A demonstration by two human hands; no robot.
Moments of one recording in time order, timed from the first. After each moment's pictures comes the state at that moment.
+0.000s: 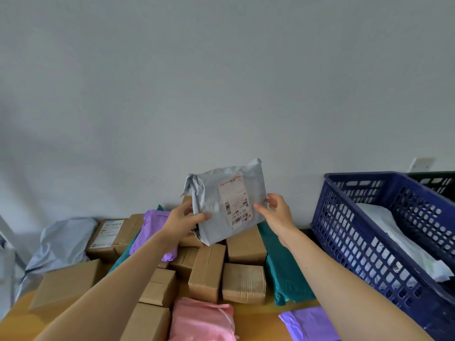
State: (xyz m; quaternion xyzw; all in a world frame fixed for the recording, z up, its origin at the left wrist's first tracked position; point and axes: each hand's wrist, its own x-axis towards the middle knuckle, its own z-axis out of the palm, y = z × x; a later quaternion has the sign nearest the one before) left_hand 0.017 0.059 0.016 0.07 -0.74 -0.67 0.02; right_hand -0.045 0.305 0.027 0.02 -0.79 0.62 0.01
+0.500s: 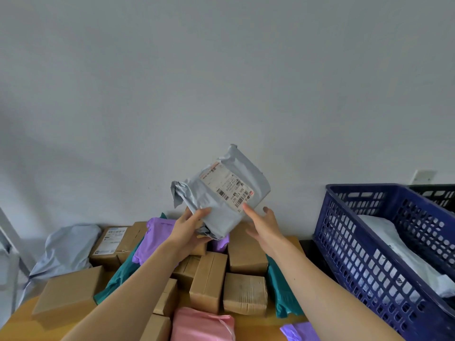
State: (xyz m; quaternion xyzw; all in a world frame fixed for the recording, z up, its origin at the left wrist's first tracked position) left_hand 0.020 0.079 0.026 0.09 -0.52 -0.85 0.01; right_hand -0.032 0.271 0.035 -0.03 -0.62 0.77 -0.12
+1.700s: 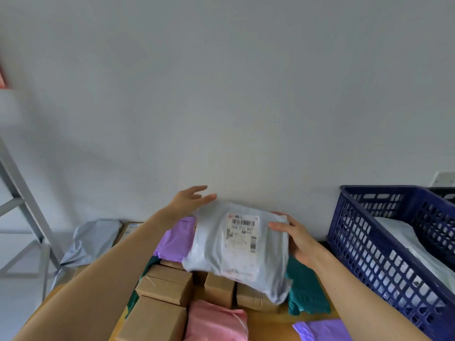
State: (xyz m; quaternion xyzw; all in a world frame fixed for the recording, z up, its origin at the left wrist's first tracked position) left_hand 0.024 0.023 0.079 0.10 -0.82 -0.56 0.05; right_hand -0.018 0.326 0.023 0.08 -0.62 0.74 -0.22
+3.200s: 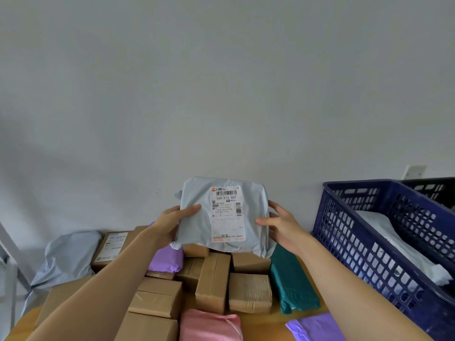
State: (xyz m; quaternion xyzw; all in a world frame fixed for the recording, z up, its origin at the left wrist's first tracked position) left_hand 0.016 0.013 0.047 0.11 -0.64 -0.76 -0.05; right_hand -0.032 0.311 0.046 0.06 -0.62 0.76 -0.19
